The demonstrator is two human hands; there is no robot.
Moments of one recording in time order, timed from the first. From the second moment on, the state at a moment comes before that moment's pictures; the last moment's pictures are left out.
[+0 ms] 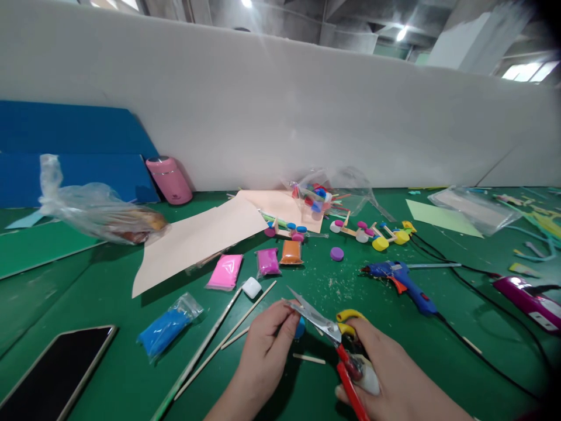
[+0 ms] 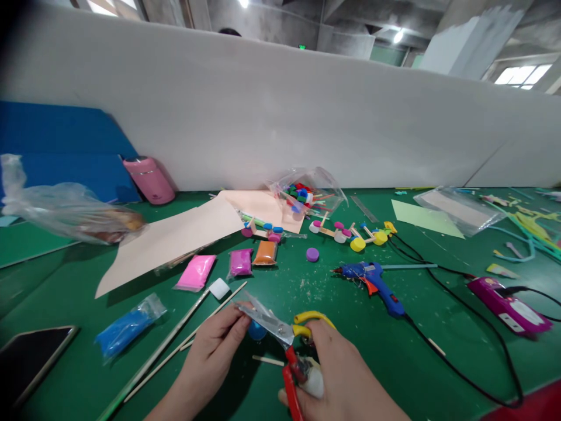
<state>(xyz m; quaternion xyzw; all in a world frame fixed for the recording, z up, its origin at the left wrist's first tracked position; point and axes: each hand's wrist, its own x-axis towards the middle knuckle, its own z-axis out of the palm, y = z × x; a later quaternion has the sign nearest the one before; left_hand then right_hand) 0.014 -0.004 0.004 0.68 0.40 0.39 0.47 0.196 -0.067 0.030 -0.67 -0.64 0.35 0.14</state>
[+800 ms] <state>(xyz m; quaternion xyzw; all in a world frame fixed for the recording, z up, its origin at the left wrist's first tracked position) 0.018 -0.004 0.004 0.63 0.43 0.38 0.52 0.198 -0.063 0.010 -0.67 -0.65 0.34 0.15</state>
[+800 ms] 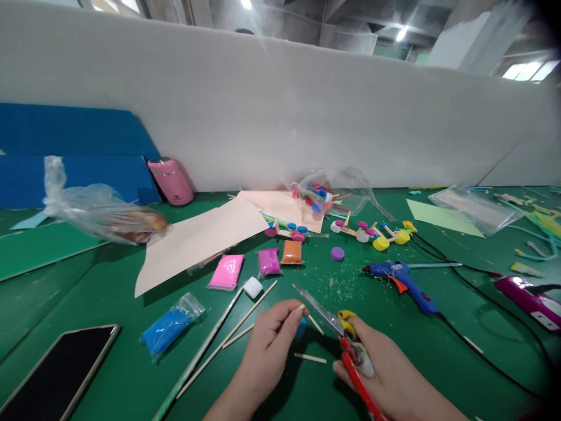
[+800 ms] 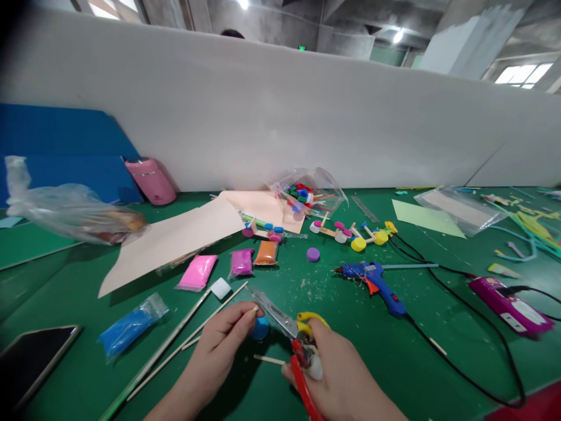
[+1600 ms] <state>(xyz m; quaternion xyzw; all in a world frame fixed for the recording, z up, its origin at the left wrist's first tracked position) 0.015 -0.003 0.005 0.68 0.41 0.39 0.47 0.198 -0.072 0.017 -0.68 -0.64 0.32 0.15</state>
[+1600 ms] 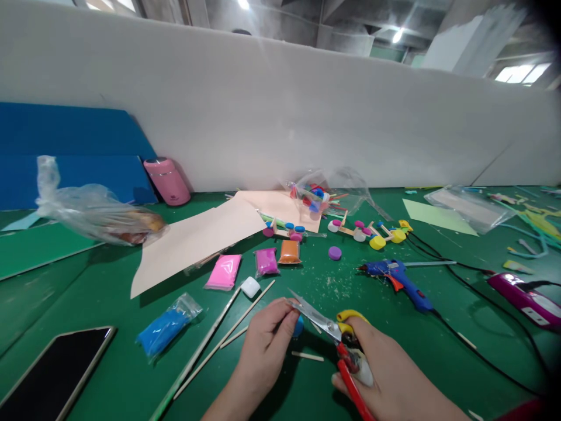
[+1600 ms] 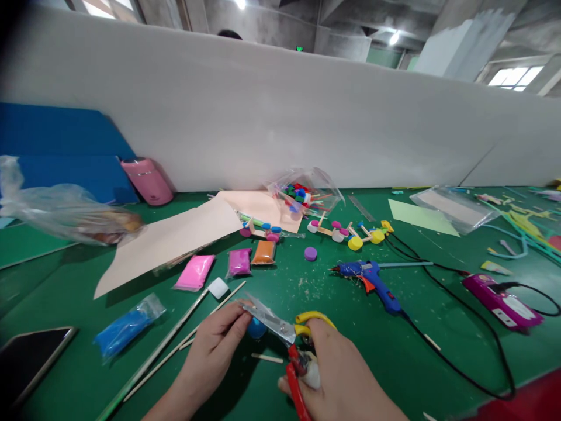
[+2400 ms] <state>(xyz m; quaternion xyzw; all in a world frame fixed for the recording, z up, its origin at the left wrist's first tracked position) 0.016 -0.004 0.002 0.55 0.44 0.41 0.58 0.208 -0.064 0.010 -0.71 -0.63 0.28 0.13</state>
